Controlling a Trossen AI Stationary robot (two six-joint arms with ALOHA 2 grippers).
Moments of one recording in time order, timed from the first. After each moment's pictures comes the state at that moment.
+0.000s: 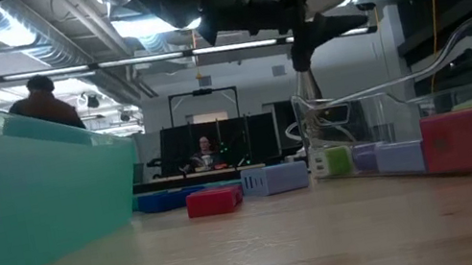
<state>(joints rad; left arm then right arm) 0.14 2.07 1.53 0.29 0.49 -0.48 0.68 1.09 1.44 -0.21 0.26 0.08</state>
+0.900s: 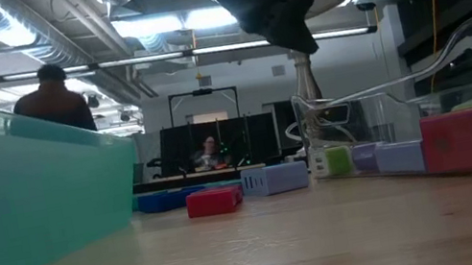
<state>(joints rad) -0.09 1.97 1.55 -0.19 -0.66 0.27 0.76 0.71 0.95 0.14 0.43 0.17</state>
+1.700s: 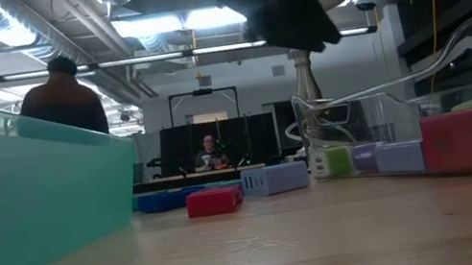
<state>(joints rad) -0.06 1.97 1.55 -0.18 -0.30 -0.01 0.76 0.71 0.95 0.16 0.37 0.14</state>
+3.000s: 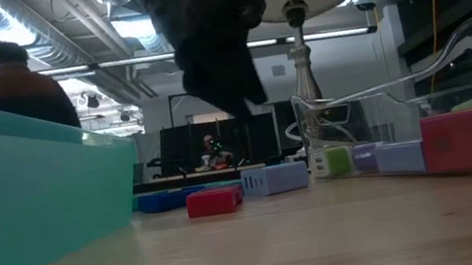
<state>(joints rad) -0.11 1.88 1.39 -0.54 -0.10 -0.35 0.76 0.71 0.95 0.15 0.22 0.04</state>
